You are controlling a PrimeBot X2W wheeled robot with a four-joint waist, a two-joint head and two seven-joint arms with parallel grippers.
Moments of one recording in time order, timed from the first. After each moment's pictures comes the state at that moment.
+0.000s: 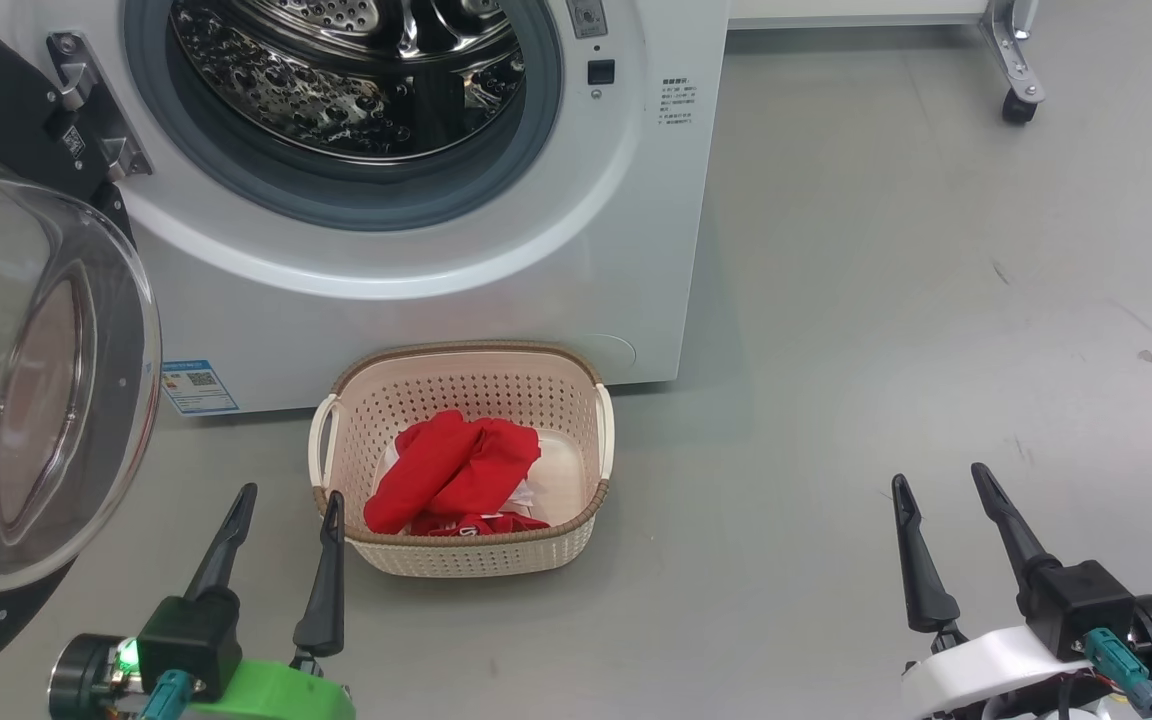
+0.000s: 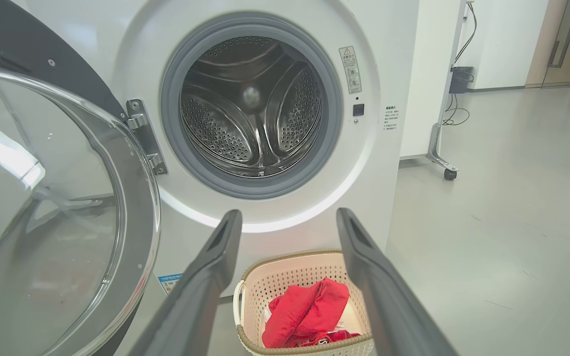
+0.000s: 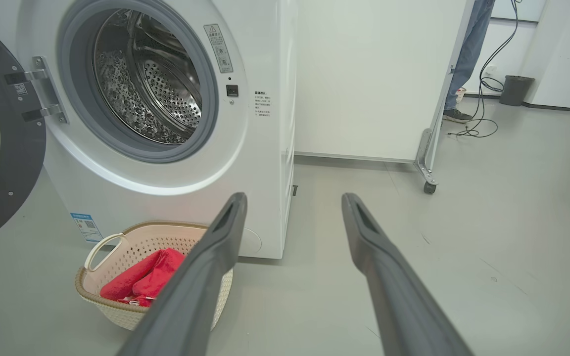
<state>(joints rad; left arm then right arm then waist) 0.07 0.07 -0.17 0.00 -0.22 0.02 -0.16 0.11 -0.09 0.15 0.04 0.19 -0.03 -0.22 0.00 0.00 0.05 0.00</state>
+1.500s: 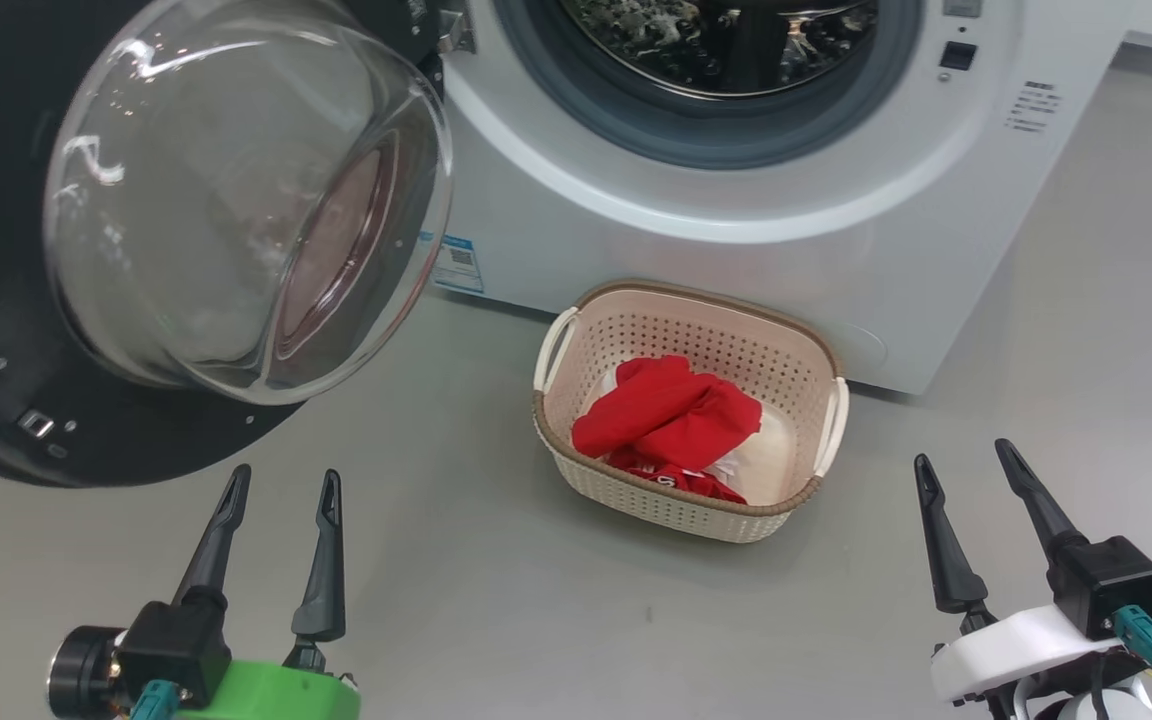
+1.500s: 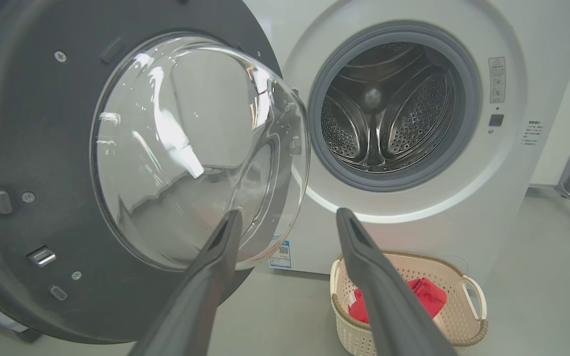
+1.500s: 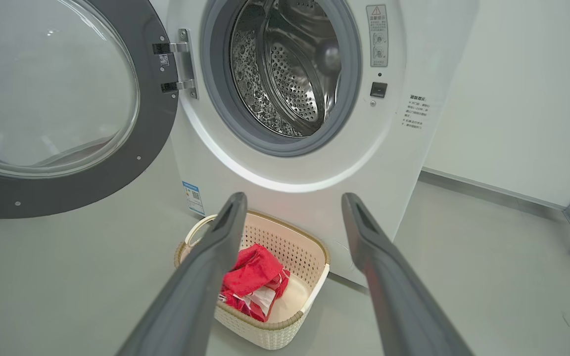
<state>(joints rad) 0.06 0.06 -0.17 -0.04 -0.25 0.03 -0.22 0.10 -0.15 0.15 0.00 0.19 -0.01 -0.18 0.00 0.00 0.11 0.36</state>
